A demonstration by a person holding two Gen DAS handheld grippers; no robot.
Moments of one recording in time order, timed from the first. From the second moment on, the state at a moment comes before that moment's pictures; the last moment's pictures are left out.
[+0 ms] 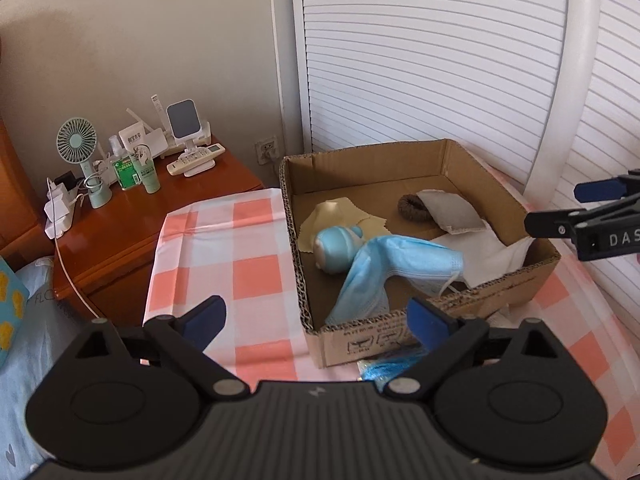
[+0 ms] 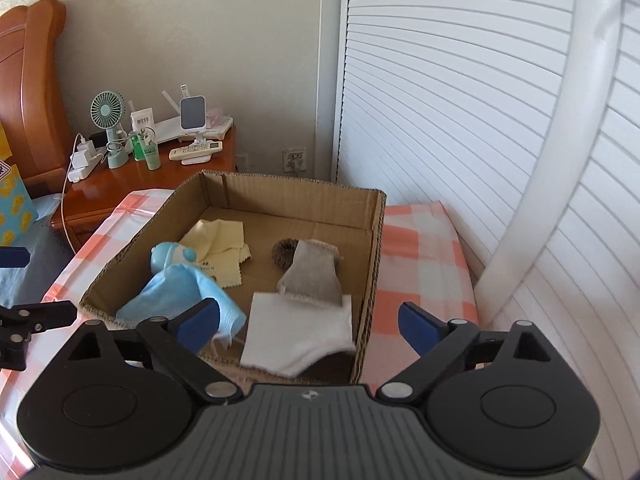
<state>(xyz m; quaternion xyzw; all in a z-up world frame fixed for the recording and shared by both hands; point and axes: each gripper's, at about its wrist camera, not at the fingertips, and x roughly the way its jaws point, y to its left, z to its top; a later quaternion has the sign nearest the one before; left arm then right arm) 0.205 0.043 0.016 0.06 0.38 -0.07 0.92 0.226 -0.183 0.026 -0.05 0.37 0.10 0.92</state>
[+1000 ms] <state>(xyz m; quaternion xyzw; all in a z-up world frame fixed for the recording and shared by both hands) 0.103 0.022 -0.043 0.03 0.39 -0.06 0.92 0.213 -0.157 -0.079 -0.05 0.44 0.05 0.90</state>
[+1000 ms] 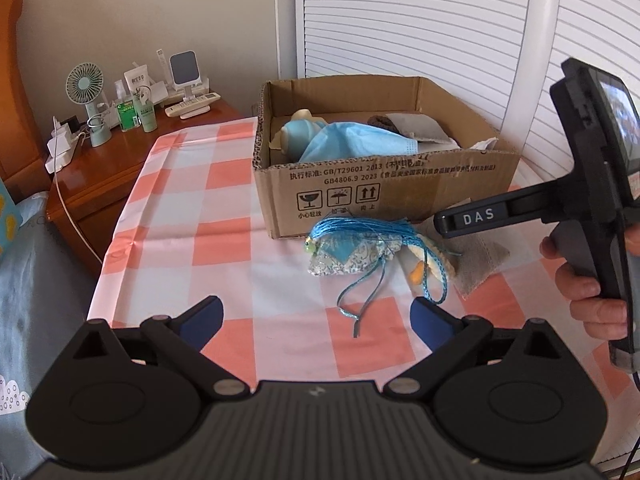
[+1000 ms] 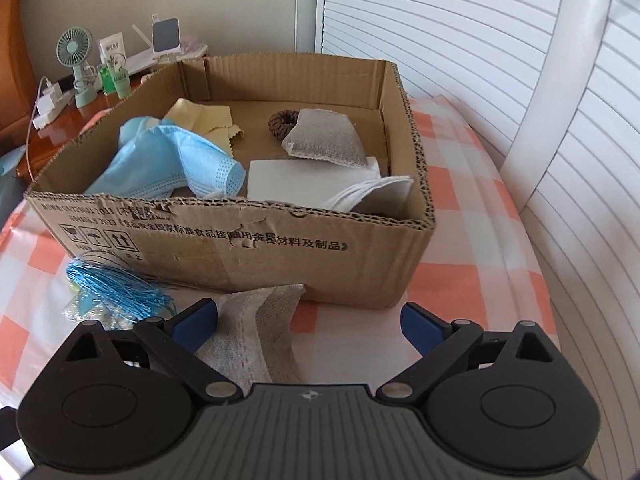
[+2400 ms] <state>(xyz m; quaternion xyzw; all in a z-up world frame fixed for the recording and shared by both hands) 0.133 -0.045 -0.050 0.08 0.34 -0.13 0.93 0.128 -0.231 -0.089 -0.03 0.43 0.09 0.90</state>
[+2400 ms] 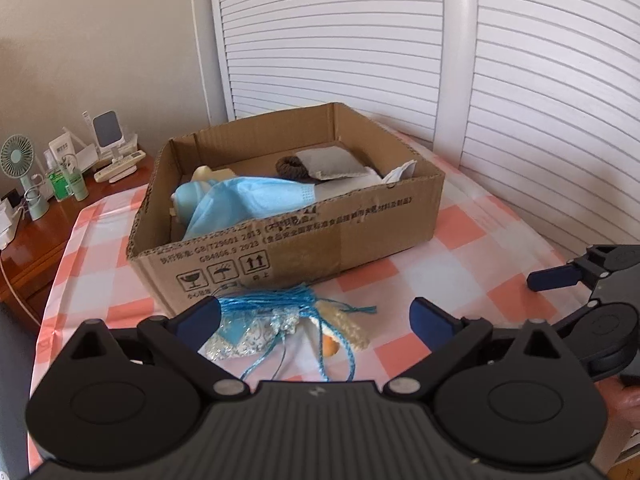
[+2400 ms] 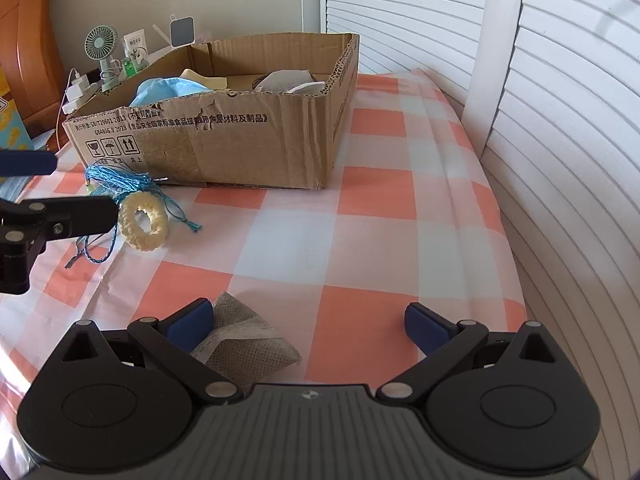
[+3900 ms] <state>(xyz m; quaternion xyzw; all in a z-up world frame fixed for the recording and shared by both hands) 0.156 -0.078 -0.088 0.18 0.37 -0.21 0.89 0.112 -0.228 -0.089 -0.05 0.43 0.12 0.90</state>
